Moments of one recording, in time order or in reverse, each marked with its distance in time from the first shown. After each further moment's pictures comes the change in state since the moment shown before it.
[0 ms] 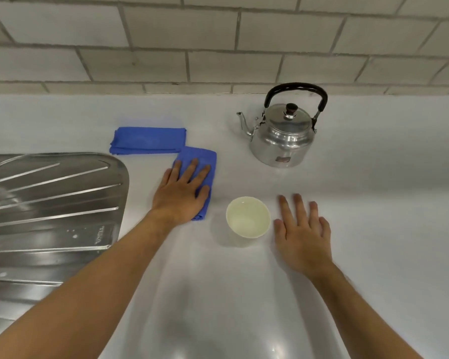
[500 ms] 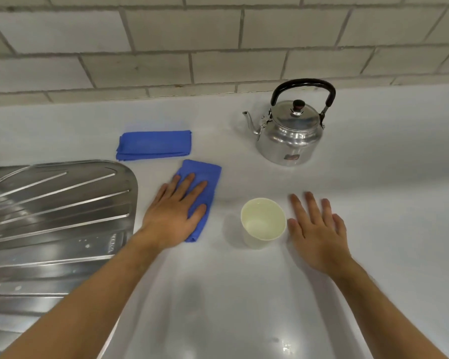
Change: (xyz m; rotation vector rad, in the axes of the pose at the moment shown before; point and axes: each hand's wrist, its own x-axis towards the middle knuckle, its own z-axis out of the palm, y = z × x) left_hand -0.037 -0.035 -0.002 -0.022 -0.001 0.109; right_hand 0.000 0.003 -0.003 0.031 -0.040 0.002
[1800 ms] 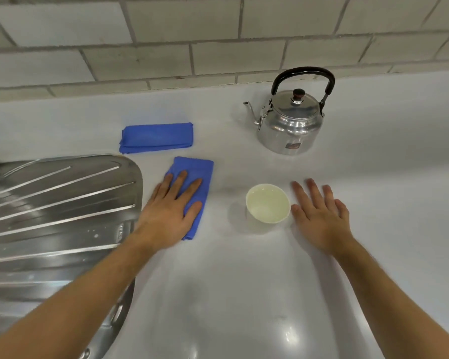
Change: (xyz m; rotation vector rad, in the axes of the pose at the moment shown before) left_hand -0.027 -0.010 -0.001 0.014 -0.004 -0.024; right_hand 0.005 0.003 -0.001 0.019 -0.025 0.015
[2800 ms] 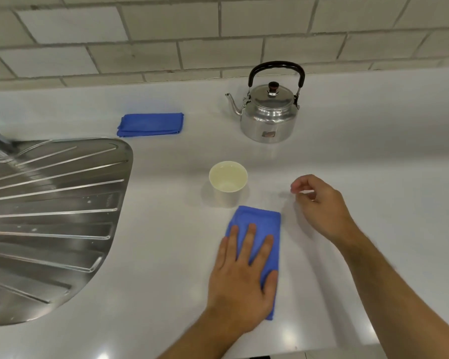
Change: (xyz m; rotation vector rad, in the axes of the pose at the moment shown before) left_hand -0.135 0.244 0.047 -0.146 0.023 0.037; right_hand -0.048 0.051 -0.060 0.744 0.110 -0.139
